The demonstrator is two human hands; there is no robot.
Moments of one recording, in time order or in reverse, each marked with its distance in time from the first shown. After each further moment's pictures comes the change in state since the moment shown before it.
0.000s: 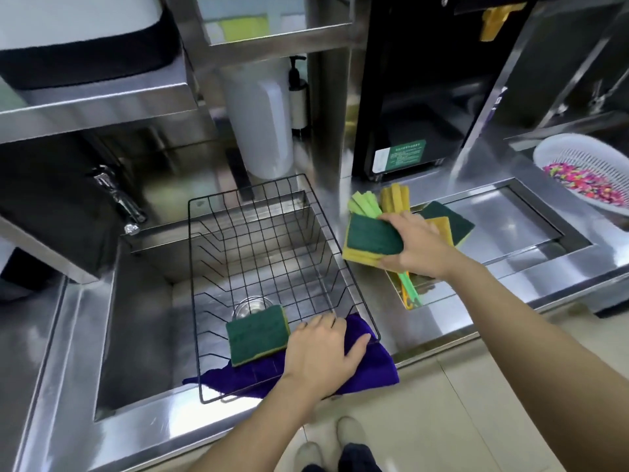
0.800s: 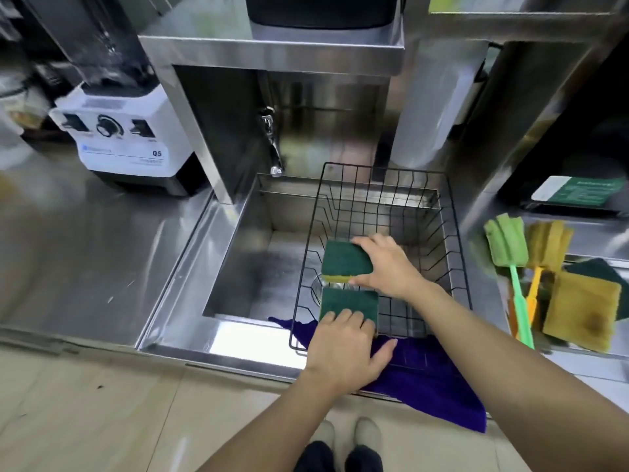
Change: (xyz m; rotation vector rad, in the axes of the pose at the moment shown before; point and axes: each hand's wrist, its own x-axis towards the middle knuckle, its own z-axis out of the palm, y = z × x) left_hand -0.049 -0.054 -0.010 0.075 0.114 -0.277; right_hand 0.063 -0.145 0.127 -0.055 -0.248 -0.408
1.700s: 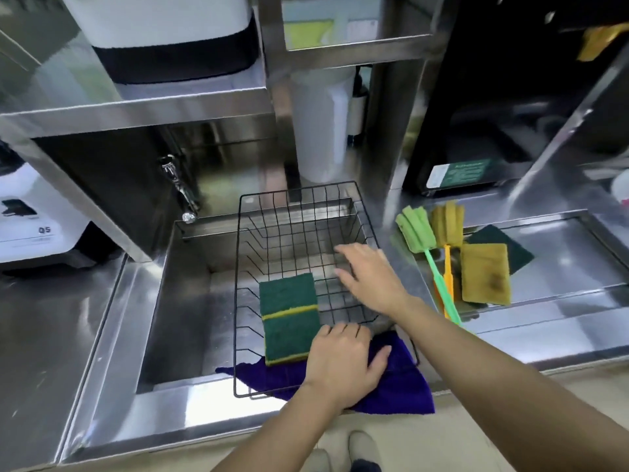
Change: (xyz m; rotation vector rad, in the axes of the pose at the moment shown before) left_hand 0.034 0.054 0.006 -0.059 -0.057 0.241; right_hand -0.056 0.049 -0.027 0.030 0.325 0.108
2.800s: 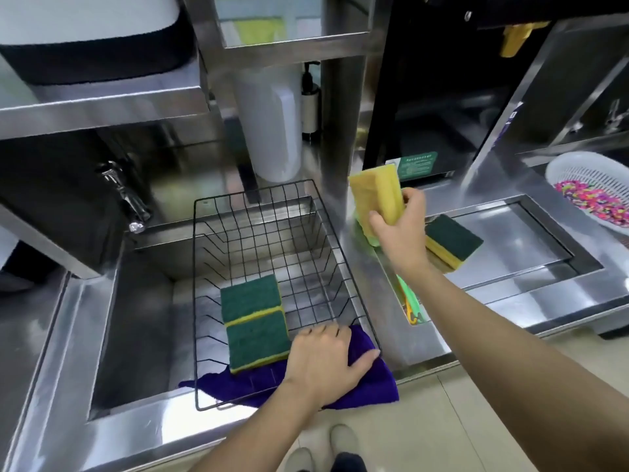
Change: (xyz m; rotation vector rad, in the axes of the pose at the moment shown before) left_hand 0.007 0.010 0.008 -0.013 -0.125 0.056; right_hand -0.007 0.042 -0.070 0.503 0.640 0.455
